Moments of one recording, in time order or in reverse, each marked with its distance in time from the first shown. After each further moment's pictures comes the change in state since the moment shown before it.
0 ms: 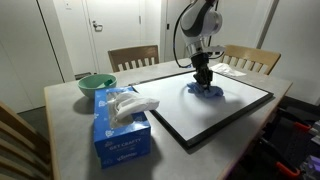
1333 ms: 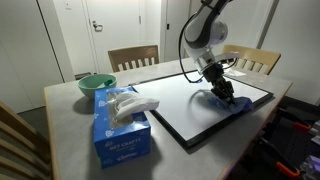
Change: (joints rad) arm 0.041 -0.016 0.016 -0.159 0.000 -0.164 0.044
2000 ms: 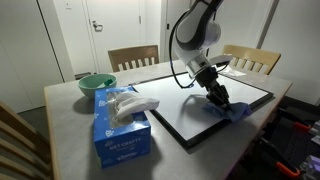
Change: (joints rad) arm 0.080 -0.003 0.062 -0.011 0.001 0.004 0.007
